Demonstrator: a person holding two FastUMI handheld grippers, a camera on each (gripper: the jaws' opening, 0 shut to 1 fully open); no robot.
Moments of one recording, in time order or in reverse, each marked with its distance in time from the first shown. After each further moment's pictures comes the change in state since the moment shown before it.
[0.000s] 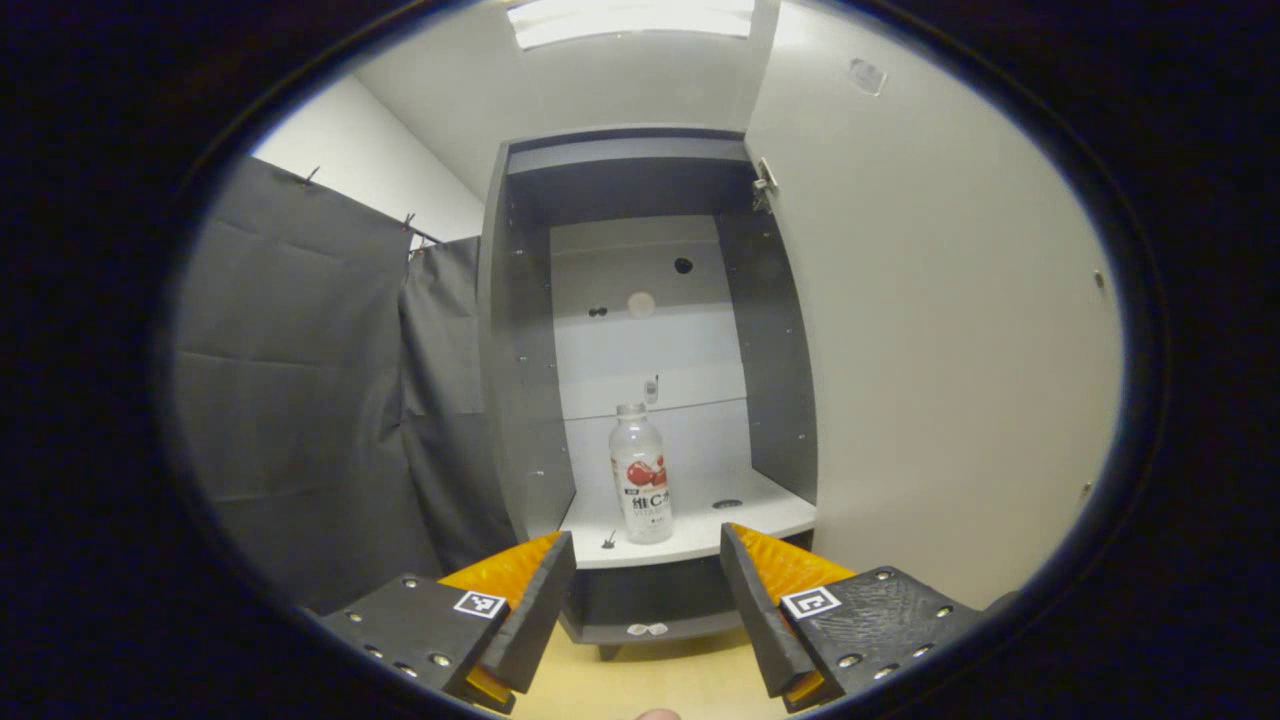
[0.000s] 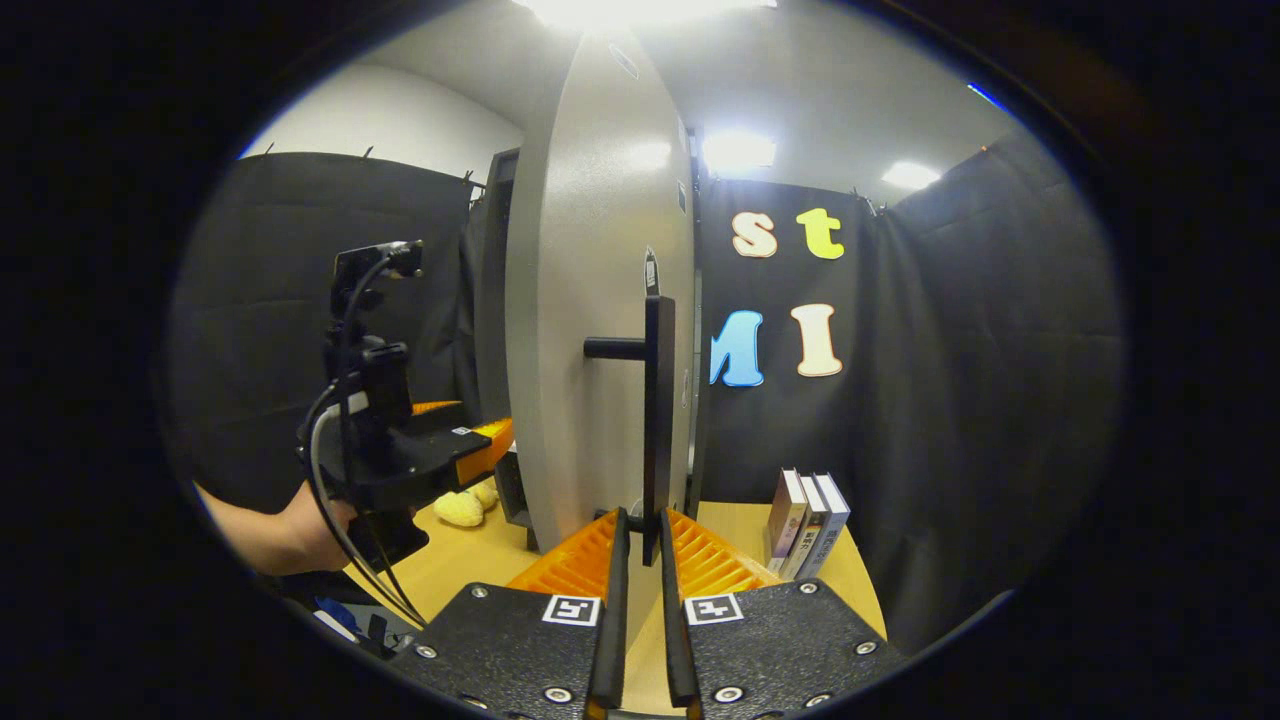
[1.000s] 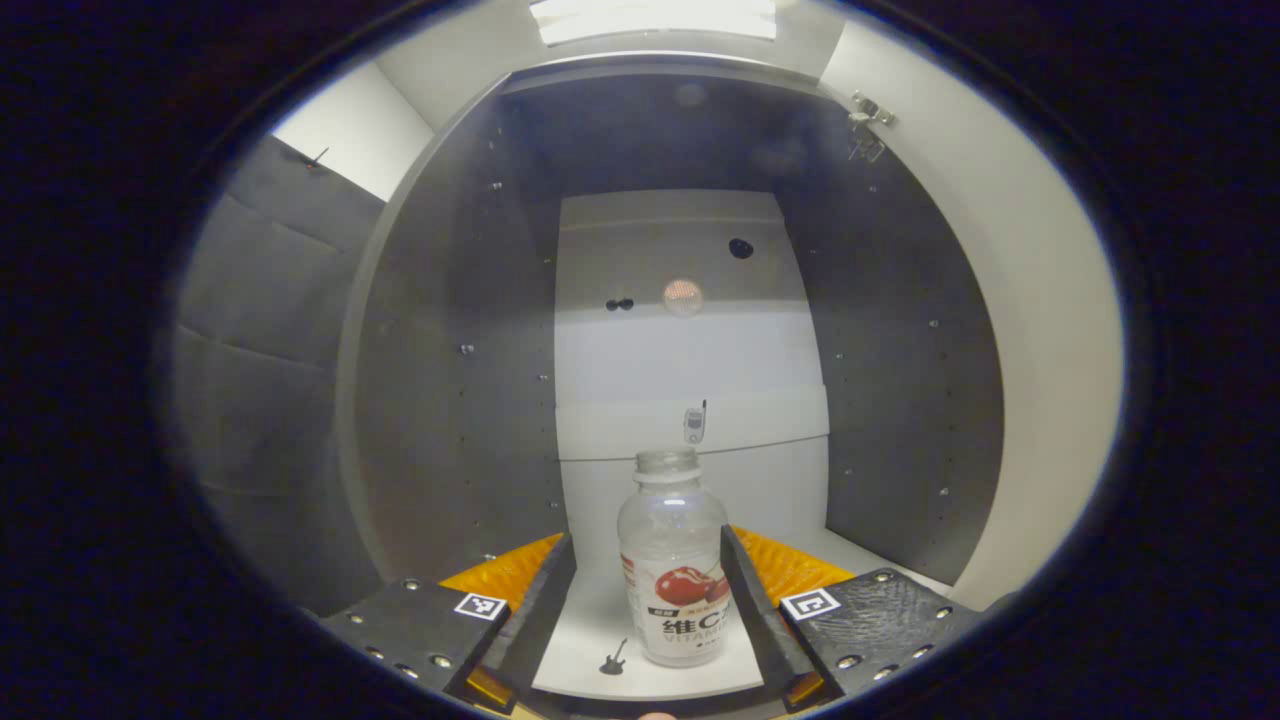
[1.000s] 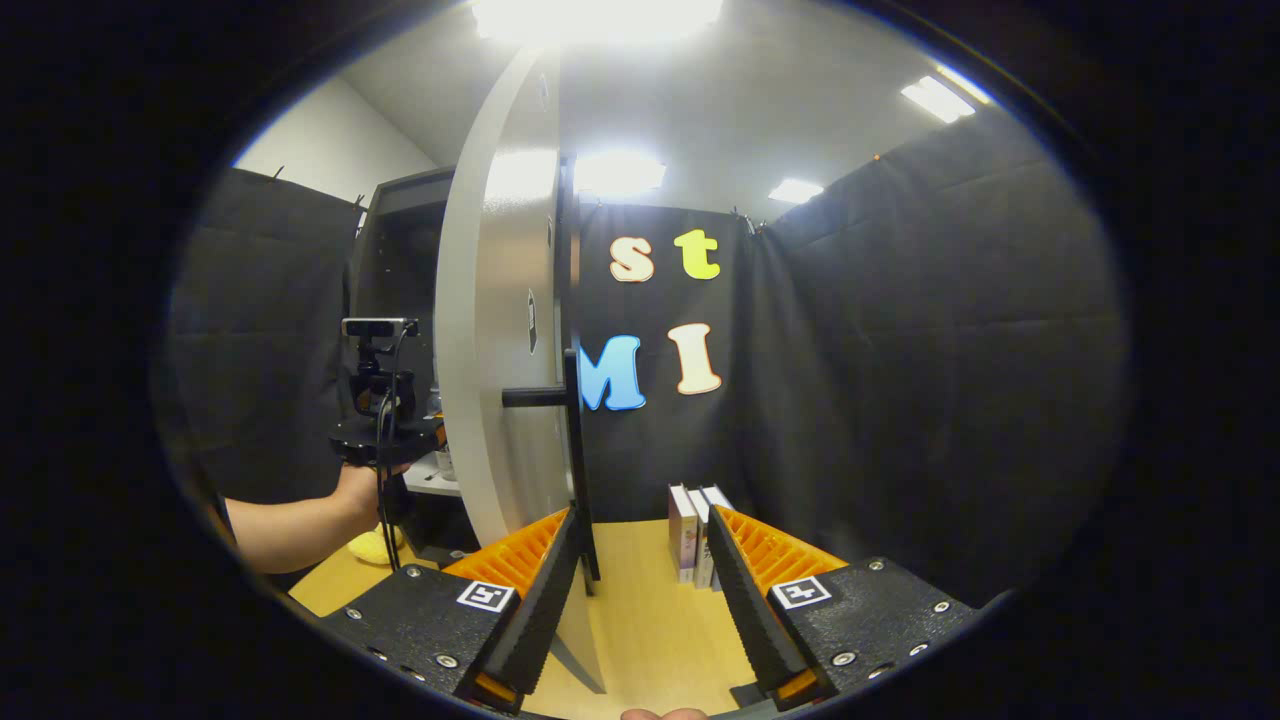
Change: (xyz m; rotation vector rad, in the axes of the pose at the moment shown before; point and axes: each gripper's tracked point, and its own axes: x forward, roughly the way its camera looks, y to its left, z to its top) left arm 0.198 0.028 -0.020 -0.047 -0.070 0.063; right arm -0.013 -0.088 0.016 0.062 -0.087 -0.373
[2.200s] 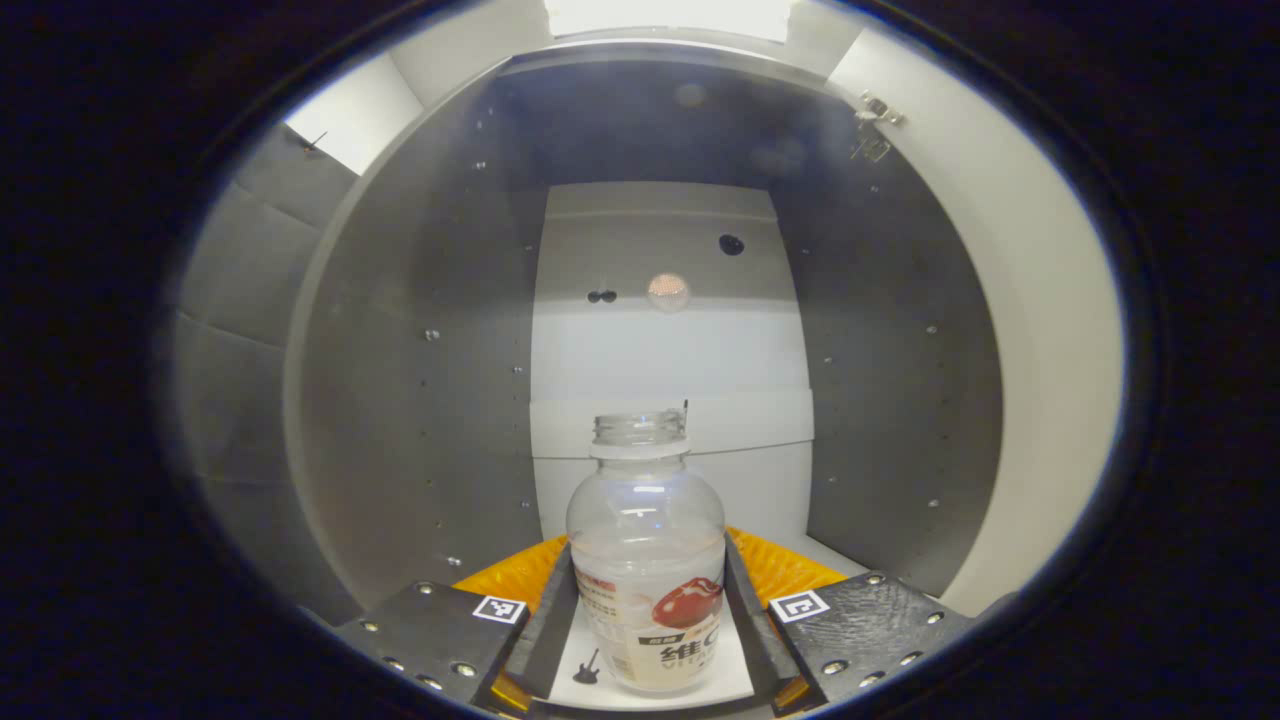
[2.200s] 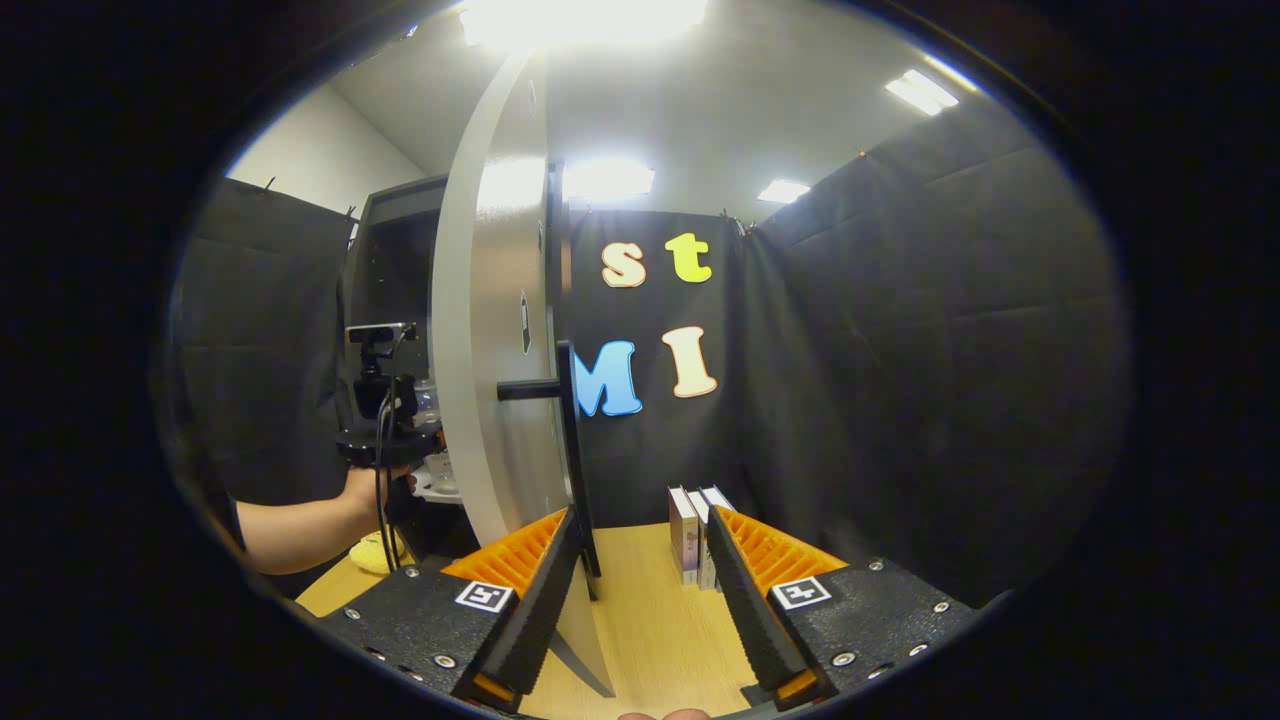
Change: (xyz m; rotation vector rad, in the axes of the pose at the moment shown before) left arm 0.031 -0.009 0.000 -0.028 -0.013 -0.058; right arm -0.004 -0.002 -0.016 0.032 -0.002 0.009
